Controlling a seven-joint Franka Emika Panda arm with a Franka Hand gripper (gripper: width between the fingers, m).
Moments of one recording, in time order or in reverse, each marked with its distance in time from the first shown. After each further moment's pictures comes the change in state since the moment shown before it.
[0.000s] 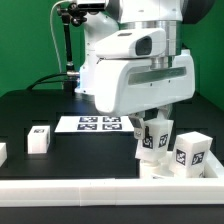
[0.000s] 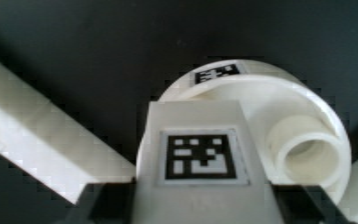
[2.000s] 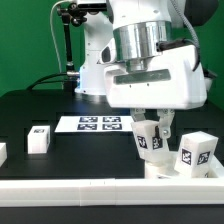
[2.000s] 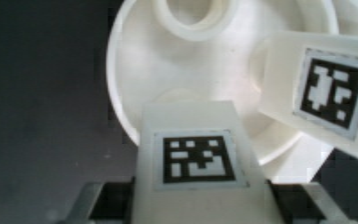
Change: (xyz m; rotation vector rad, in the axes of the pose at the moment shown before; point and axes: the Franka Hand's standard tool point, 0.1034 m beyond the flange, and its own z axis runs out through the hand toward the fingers) arm 0.004 -0.007 0.004 0.124 0.089 1.792
